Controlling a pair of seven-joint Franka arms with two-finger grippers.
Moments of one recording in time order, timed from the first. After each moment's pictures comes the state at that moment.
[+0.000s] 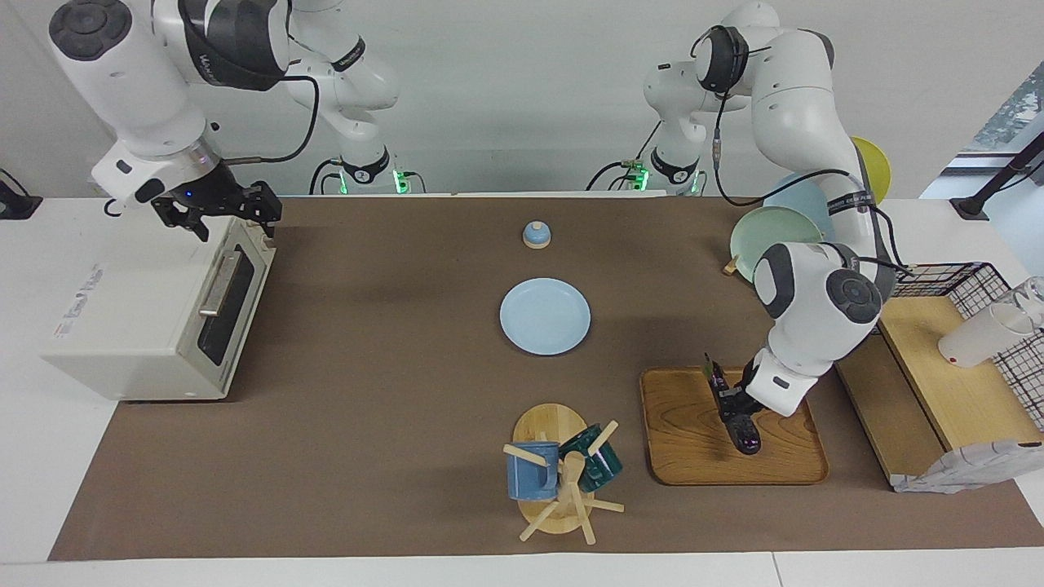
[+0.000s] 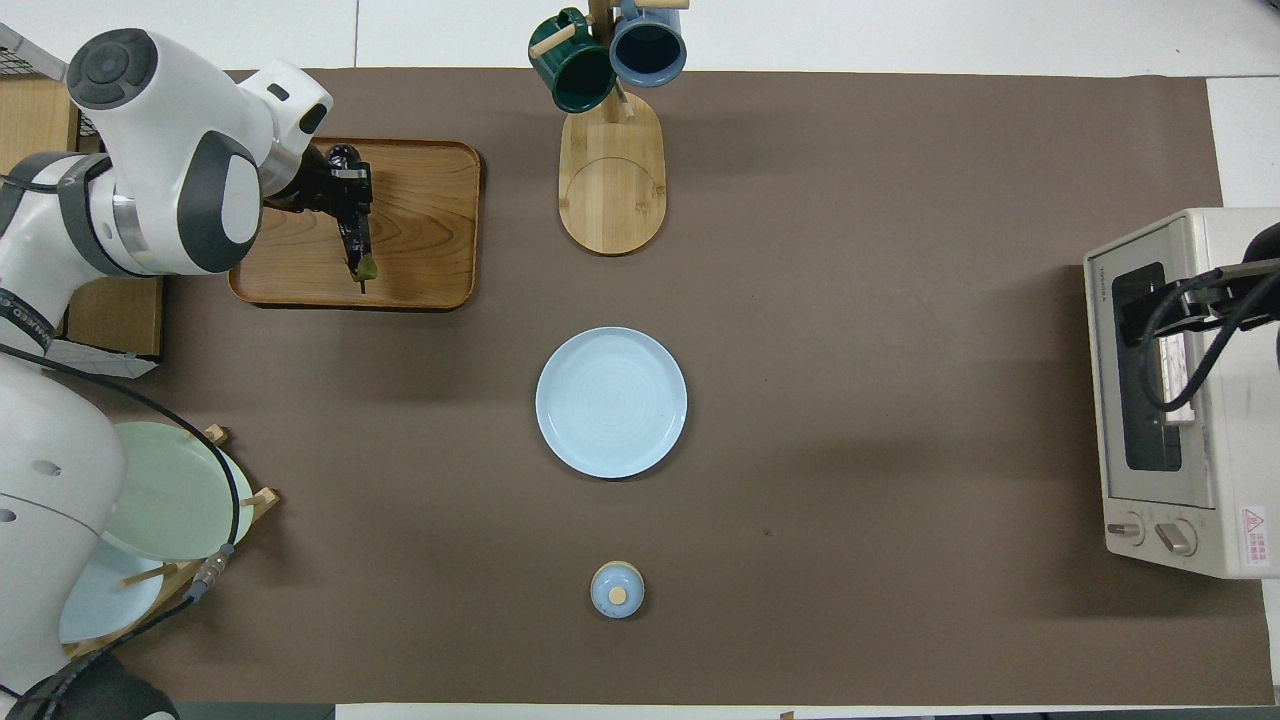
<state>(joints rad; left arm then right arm) -0.12 0.64 -0.04 -1.42 -0.07 2.13 -0.14 -0.06 0.03 0.03 -1.61 -0.08 1.51 -0.14</state>
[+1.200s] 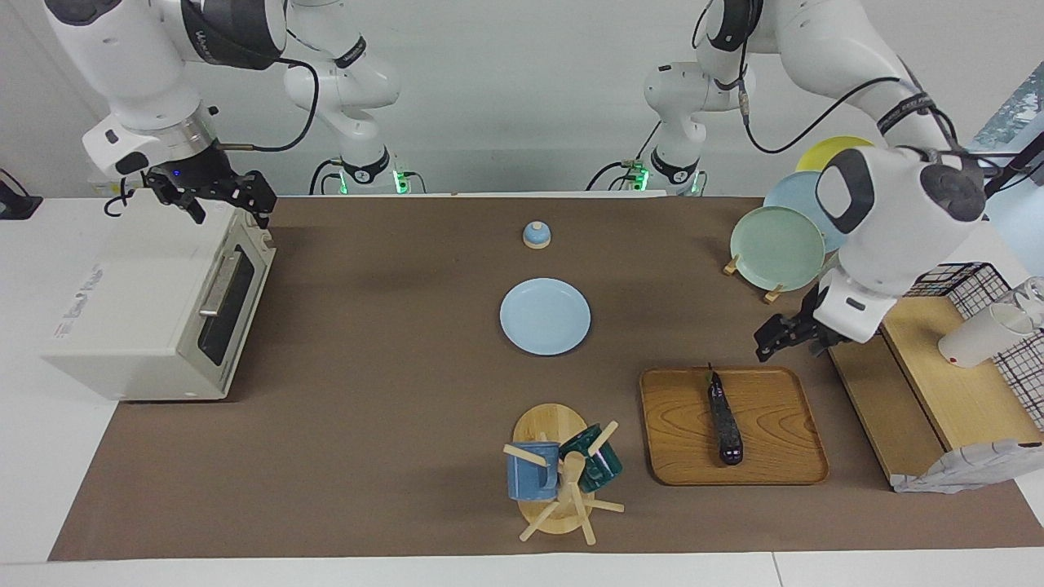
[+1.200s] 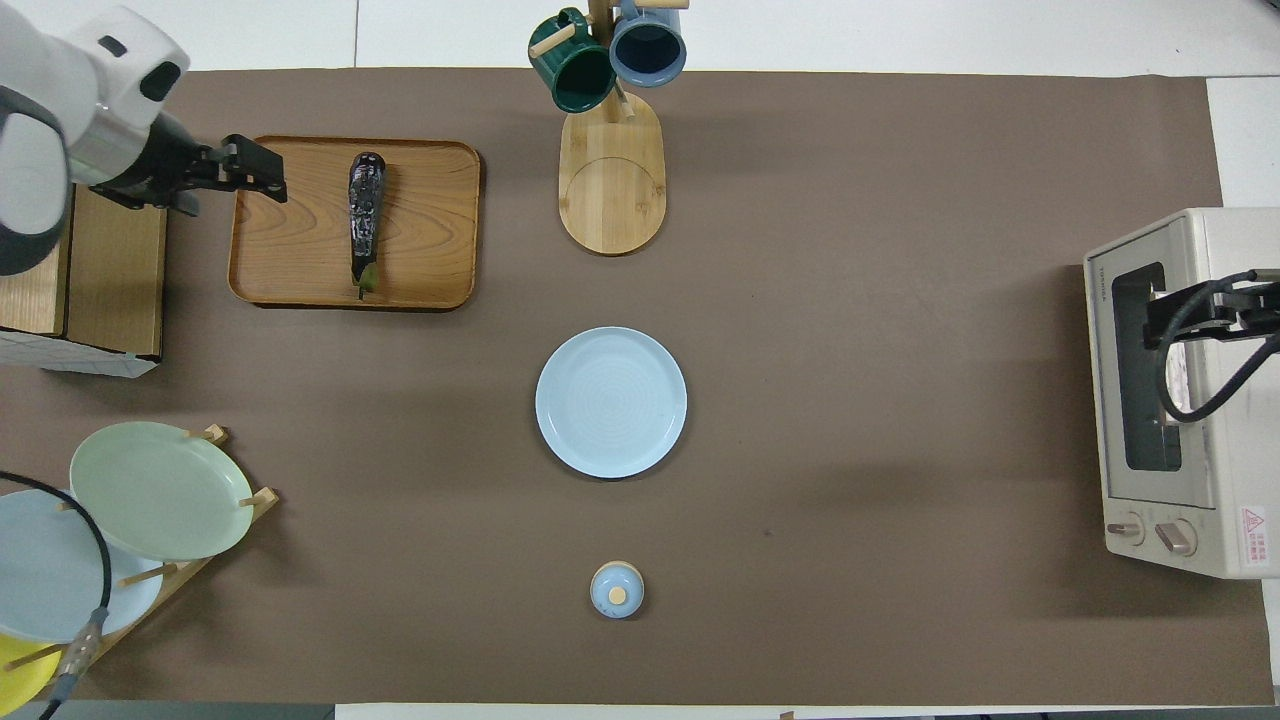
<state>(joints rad) -0.04 0.33 -0.04 -1.41 -0.07 1.77 -0.11 0.04 -0.04 -0.10 -1.66 -0.08 1.54 0.02</state>
